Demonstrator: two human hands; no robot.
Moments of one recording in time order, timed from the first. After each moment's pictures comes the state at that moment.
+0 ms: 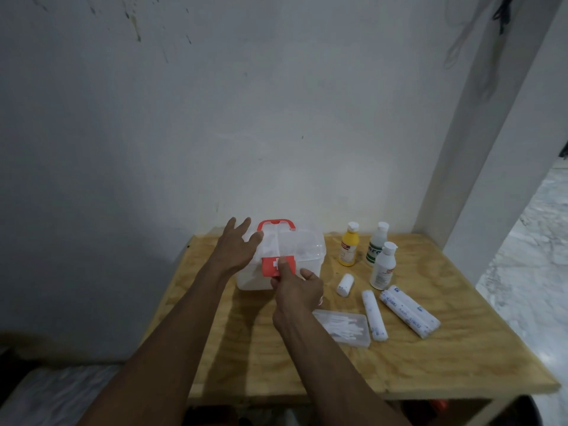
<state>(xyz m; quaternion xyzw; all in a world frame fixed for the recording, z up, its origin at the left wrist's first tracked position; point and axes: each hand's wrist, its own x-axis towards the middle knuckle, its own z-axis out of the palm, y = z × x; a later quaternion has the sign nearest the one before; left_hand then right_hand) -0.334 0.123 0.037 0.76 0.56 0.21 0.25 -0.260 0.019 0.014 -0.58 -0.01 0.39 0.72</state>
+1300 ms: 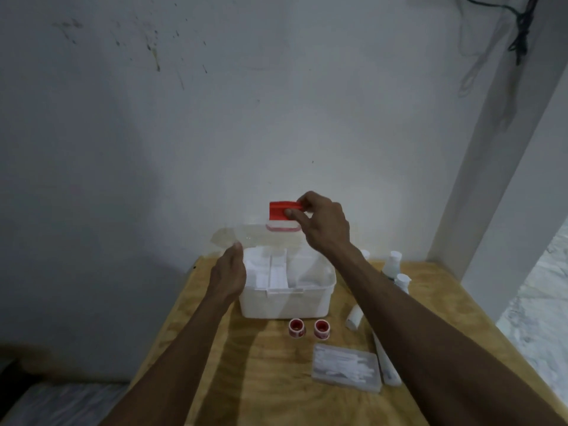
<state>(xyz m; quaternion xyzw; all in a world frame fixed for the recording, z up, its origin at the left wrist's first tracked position) -0.343 0.125 0.031 0.60 0.58 0.39 0.39 -0.157 0.093 0.114 -0.68 -0.59 0.02 0.44</state>
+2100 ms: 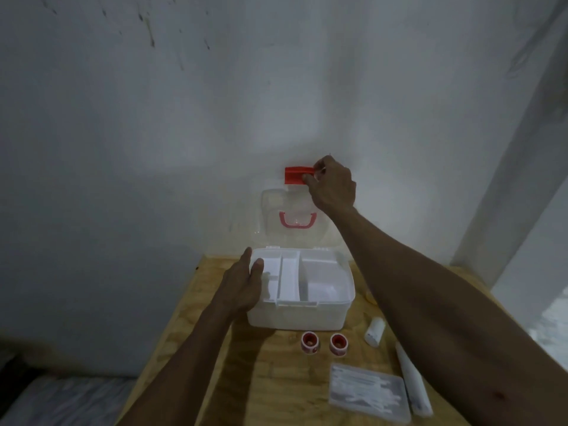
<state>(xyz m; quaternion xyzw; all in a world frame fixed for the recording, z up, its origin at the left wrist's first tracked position) -0.340 0.153 0.013 0.72 0.56 0.27 0.32 -0.137 0.207 0.132 -0.73 -0.52 -0.03 0.44</state>
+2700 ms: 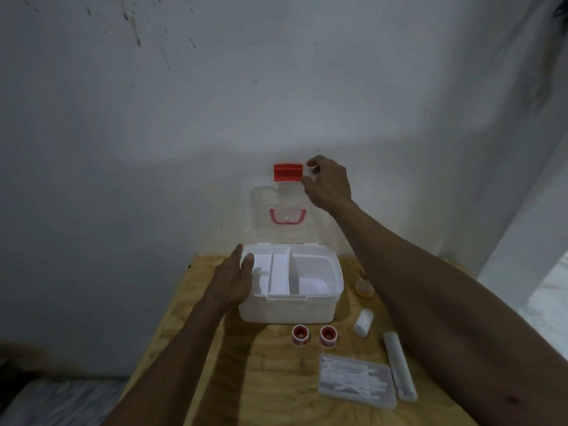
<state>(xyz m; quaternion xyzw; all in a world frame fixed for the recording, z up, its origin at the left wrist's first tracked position) -0.337 0.149 0.017 0.71 0.57 0.27 0.31 -0.119 0.195 0.133 -0.71 -0.56 -0.01 0.43</state>
